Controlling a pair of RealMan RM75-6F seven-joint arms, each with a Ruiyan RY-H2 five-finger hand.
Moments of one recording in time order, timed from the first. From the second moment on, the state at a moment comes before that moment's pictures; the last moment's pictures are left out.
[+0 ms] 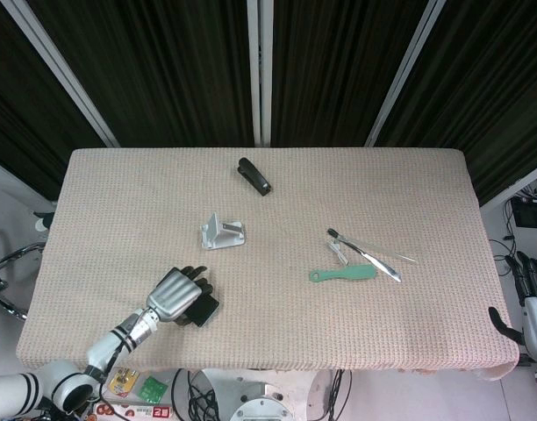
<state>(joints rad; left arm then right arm) -0.65 -1.42 0.03 -1.58 1.46 0.89 0.32 -0.01 -1.08 0.07 -1.60 -1.48 1.54 0.03</state>
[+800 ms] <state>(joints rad) -0.52 -1.37 -0.05 -1.56 1.40 1.10 -0.10 -0.01 -1.08 0.07 -1.59 -1.48 1.54 0.07</state>
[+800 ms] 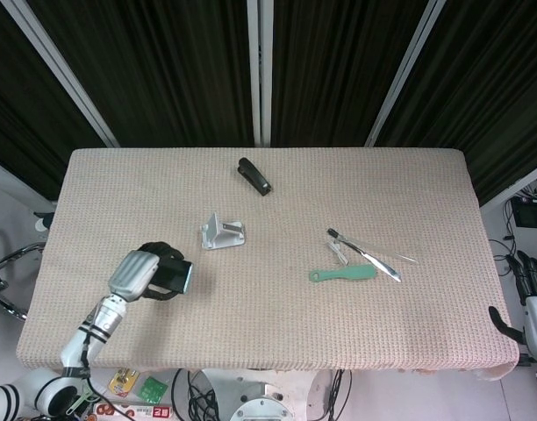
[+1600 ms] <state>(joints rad) -0.61 -1.55 -0.40 -1.63 0.89 1.07 -0.21 -0.02 -1.05 0.07 -1.62 -1.51 1.57 0.08</state>
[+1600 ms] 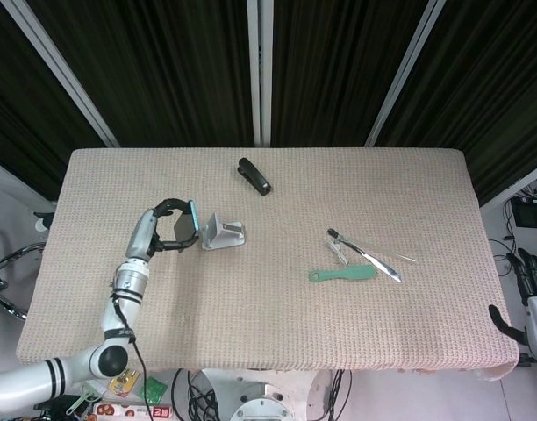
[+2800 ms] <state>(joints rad) -0.71 -1.72 -0.45 -1.36 0.90 0.92 -0.36 -0.03 -1.04 0.06 -1.62 -1.50 1.57 0.08</state>
